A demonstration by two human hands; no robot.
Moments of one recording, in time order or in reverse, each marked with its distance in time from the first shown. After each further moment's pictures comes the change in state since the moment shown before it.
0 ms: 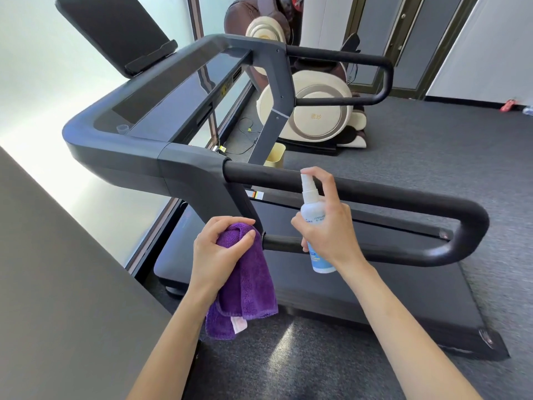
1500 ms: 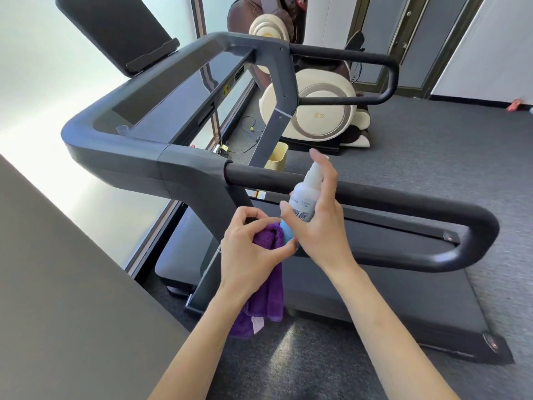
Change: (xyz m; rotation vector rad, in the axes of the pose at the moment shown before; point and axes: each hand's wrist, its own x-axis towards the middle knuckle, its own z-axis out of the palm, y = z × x) left_hand 0.005 0.021 0.039 0.286 0.042 0.215; right_hand 0.008 -0.011 0.017 0.092 0.058 -0.187
